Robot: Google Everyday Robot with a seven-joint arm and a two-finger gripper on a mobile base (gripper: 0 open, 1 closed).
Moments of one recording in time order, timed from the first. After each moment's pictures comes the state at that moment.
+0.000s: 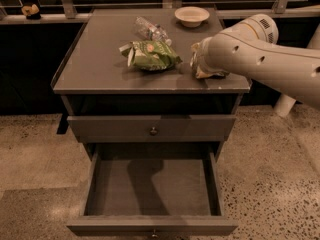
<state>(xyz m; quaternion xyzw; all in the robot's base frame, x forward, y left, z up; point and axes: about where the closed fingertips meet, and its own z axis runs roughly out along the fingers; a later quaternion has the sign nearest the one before) 0.721 -0.150 0.855 -0.69 0.58 -0.29 0.33</state>
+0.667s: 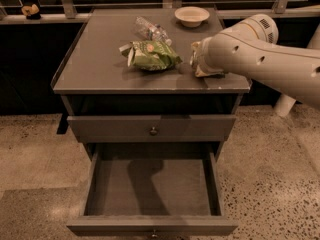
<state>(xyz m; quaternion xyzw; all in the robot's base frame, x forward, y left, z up) 0.721 -0.150 0.855 -0.69 0.58 -0.29 0.33</state>
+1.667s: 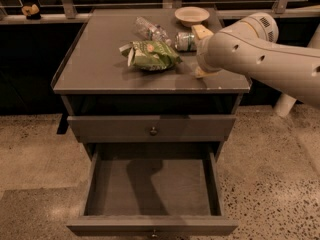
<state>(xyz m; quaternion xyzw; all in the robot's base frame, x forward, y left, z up) 0.721 -0.150 0.855 -0.69 0.58 -0.29 0.33</state>
